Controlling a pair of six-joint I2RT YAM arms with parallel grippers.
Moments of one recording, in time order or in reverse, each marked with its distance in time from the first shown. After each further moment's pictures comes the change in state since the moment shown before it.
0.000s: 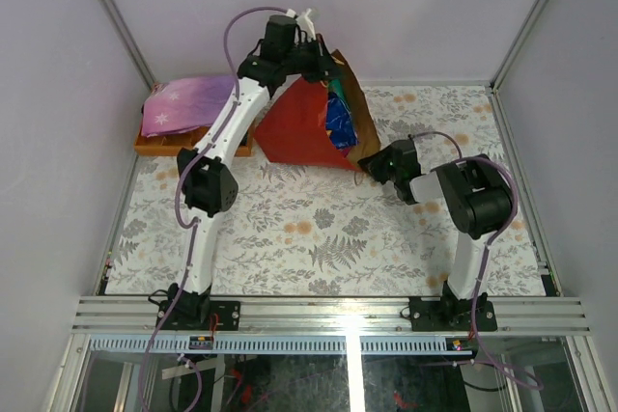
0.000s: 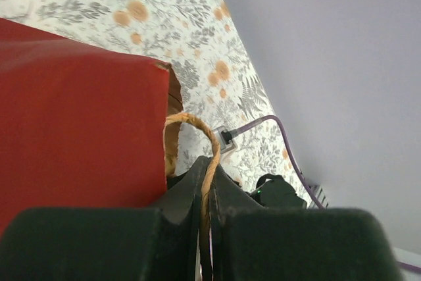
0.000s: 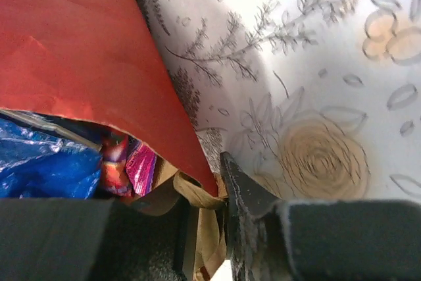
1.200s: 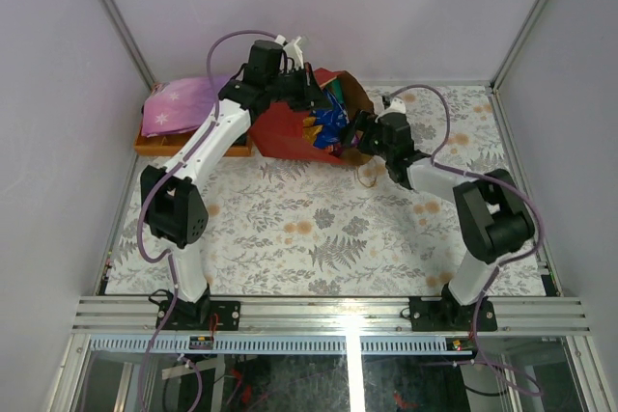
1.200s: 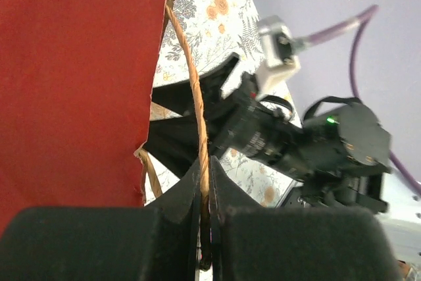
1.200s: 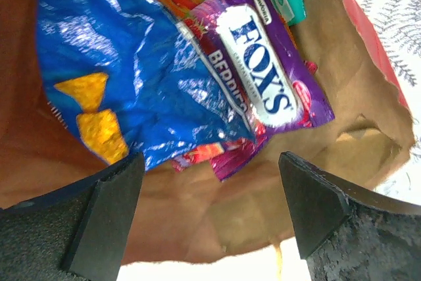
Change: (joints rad) left arm -0.045 -0.411 -0.625 0.093 0.050 0.070; right arm 0.113 -0.263 0.134 -0.198 0.064 -0.509
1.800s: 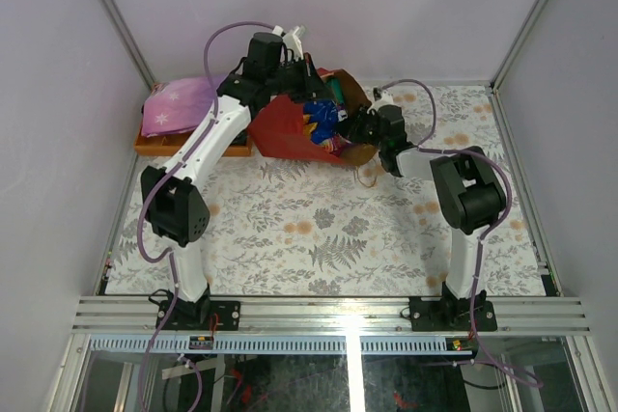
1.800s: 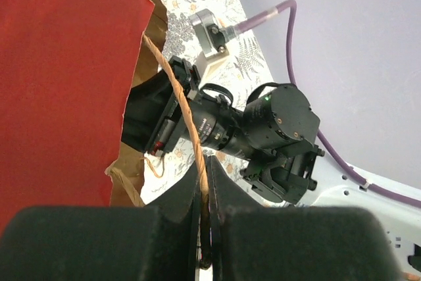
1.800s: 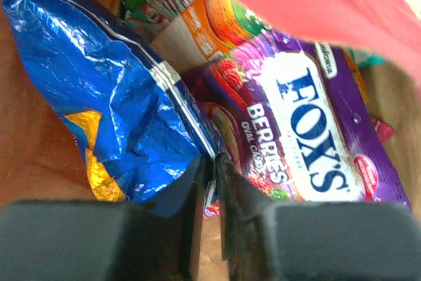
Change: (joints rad) left arm -0.004 0.014 0.074 -0.002 -0.044 -0.039; right arm -0.046 0.316 0.185 0.220 -0.235 0.069
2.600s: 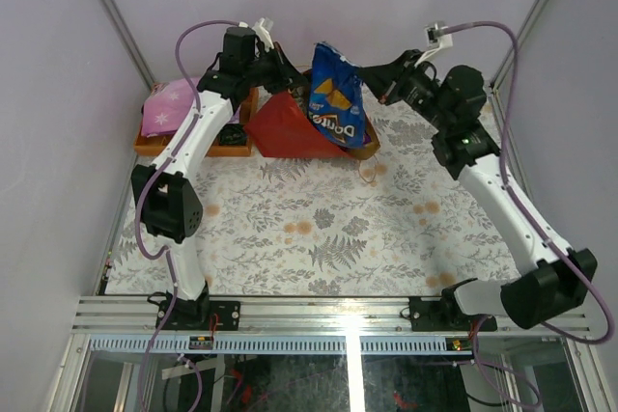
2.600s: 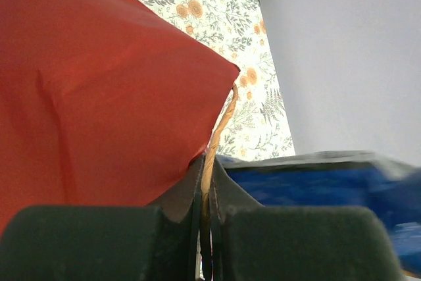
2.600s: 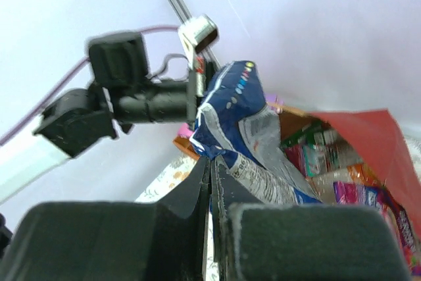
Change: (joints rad) left arm 0.132 0.006 0.002 0.018 -0.095 -0.073; right arm 0.001 -0.663 0.159 -0.418 -0.103 -0.142
